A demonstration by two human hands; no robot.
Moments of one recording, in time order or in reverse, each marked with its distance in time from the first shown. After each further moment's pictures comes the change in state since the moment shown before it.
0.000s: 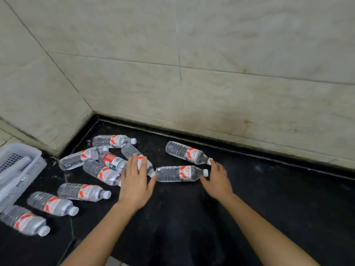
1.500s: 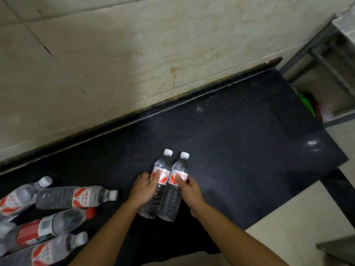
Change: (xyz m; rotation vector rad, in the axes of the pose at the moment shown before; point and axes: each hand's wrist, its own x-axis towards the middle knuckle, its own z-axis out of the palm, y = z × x) left_hand 0.094 0.039 0.140 -0.404 -0.928 0.162; right_hand -0.049 -0.011 0.146 1.256 0.417 0.884
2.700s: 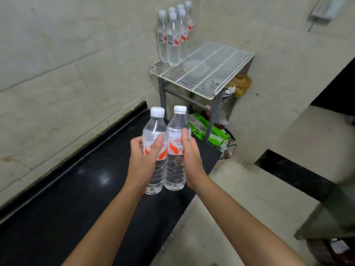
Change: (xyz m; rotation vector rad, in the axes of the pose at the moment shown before) left_hand -0.212 0.415 0.275 -0.450 -0.053 0.752; right_hand -0.113 -0.162 -0.439 0.510 0.217 -0.674
